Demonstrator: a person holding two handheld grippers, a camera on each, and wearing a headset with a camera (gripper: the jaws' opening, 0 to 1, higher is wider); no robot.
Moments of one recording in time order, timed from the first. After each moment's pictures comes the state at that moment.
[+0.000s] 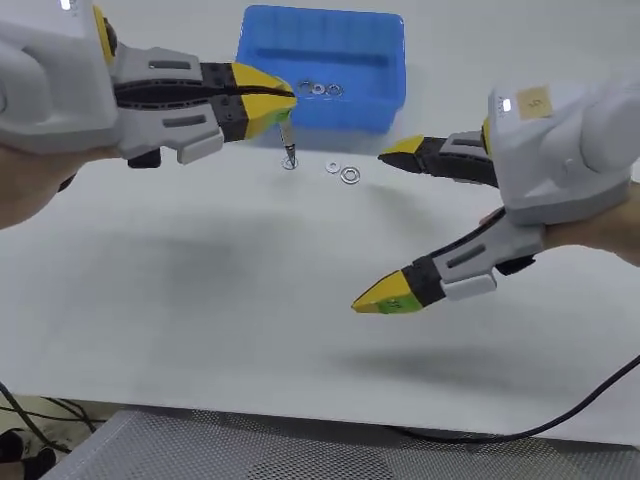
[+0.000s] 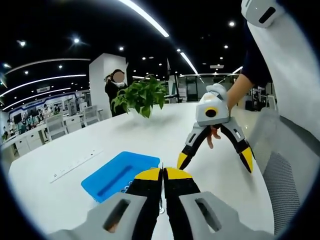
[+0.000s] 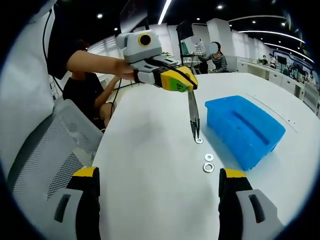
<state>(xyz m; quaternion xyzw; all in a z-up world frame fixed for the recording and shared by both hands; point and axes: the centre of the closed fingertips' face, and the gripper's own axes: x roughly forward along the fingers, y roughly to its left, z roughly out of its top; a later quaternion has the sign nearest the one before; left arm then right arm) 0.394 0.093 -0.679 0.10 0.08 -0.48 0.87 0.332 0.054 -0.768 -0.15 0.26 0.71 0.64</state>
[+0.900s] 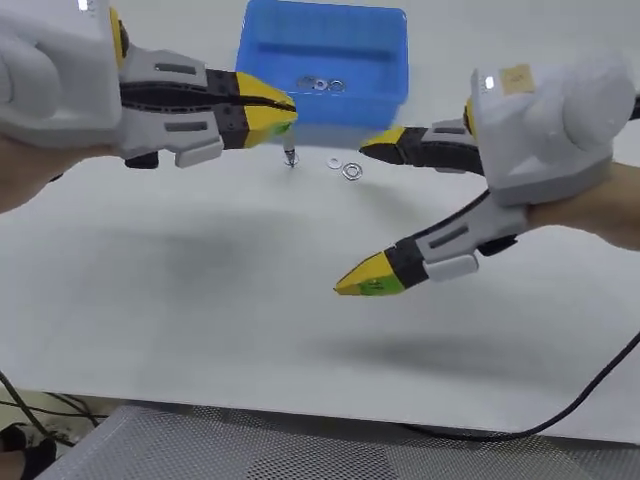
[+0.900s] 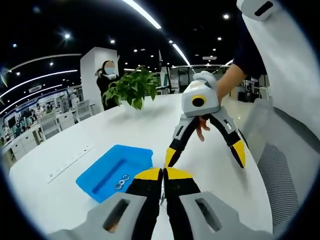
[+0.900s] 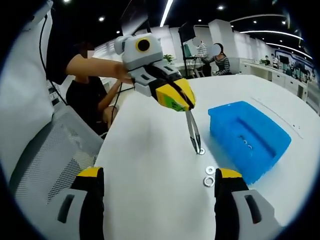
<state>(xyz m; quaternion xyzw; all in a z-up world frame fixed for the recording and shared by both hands) 0.391 0.092 -0.691 0.13 0.11 -0.51 0.84 0.344 0.081 -0.757 -0.14 0.25 0.72 0.63</state>
